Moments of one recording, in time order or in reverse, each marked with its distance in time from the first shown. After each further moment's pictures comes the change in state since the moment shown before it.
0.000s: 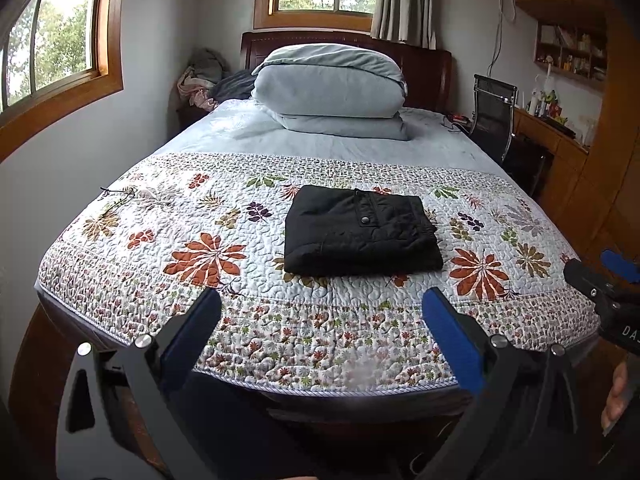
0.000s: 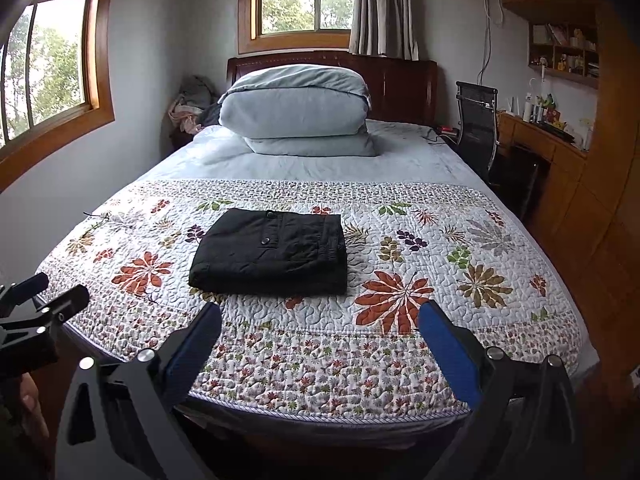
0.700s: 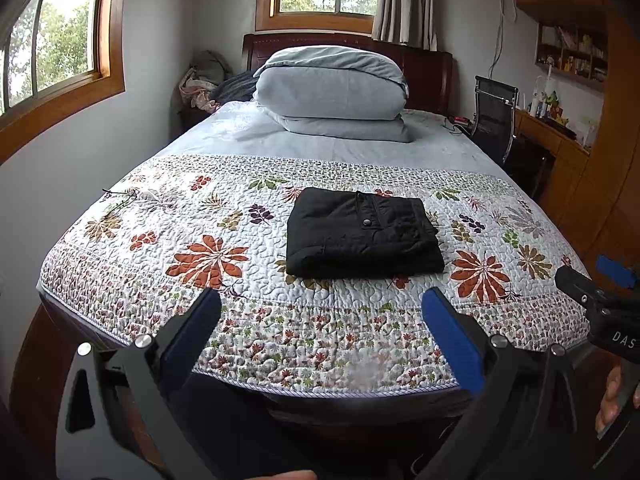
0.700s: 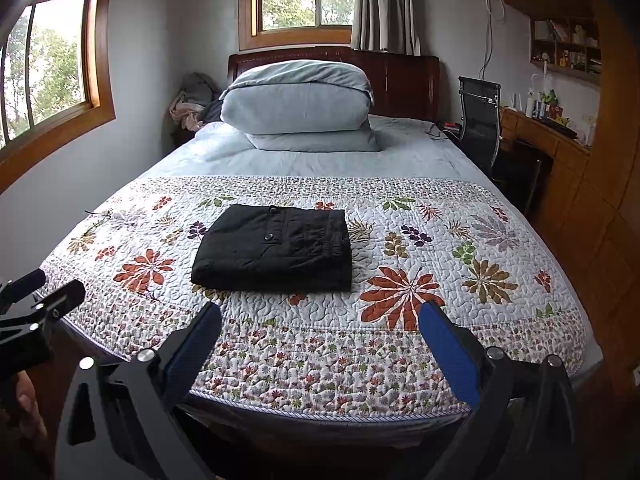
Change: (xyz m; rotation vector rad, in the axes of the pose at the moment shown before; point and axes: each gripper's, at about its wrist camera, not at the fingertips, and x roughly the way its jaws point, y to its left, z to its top) left arm -0.003 0.000 0.002 -0.003 -0.007 0.000; right arm 0.006 0.004 -0.002 0.004 0.015 0.009
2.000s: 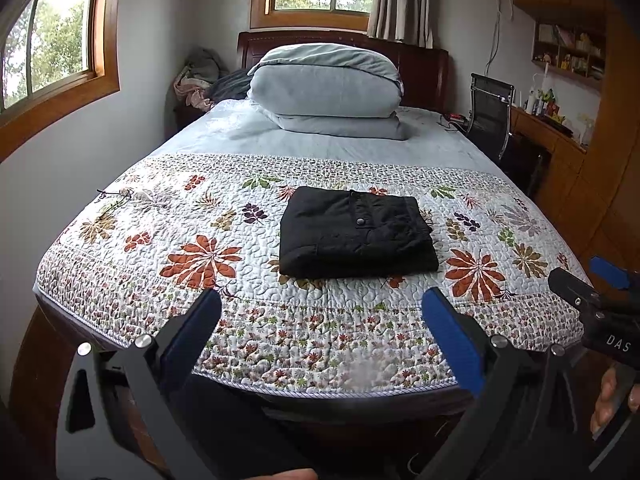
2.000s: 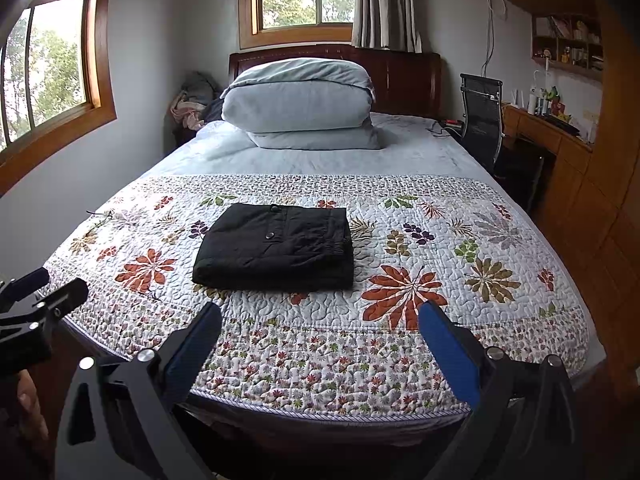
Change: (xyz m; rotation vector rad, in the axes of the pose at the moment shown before) left arm 0.003 -0.004 0.003 0.003 0.009 -0.014; right arm 0.003 0.000 0.001 0.002 0.010 0.007
